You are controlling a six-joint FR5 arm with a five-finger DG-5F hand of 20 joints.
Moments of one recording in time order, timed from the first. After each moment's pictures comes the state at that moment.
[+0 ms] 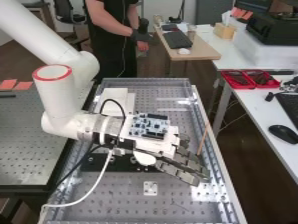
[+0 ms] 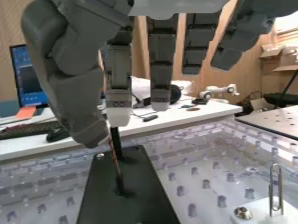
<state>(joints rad) 1.37 -2.17 -1.69 -2.50 -1.56 -0.65</state>
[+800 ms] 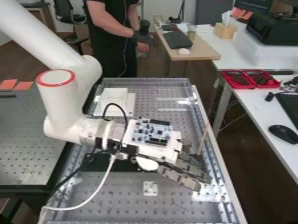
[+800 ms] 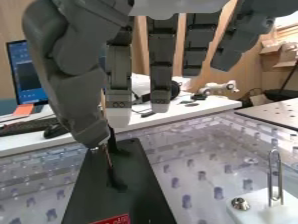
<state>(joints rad) 1.36 -2.20 -1.66 -2.51 -1.57 -0.65</state>
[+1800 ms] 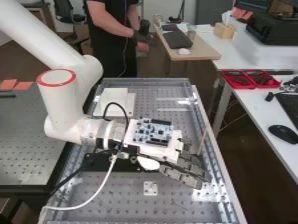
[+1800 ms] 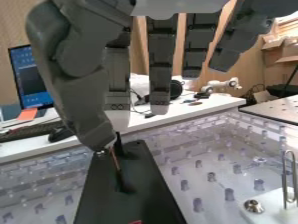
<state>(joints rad) 1.36 -2.20 -1.66 -2.51 -1.58 -0.61</state>
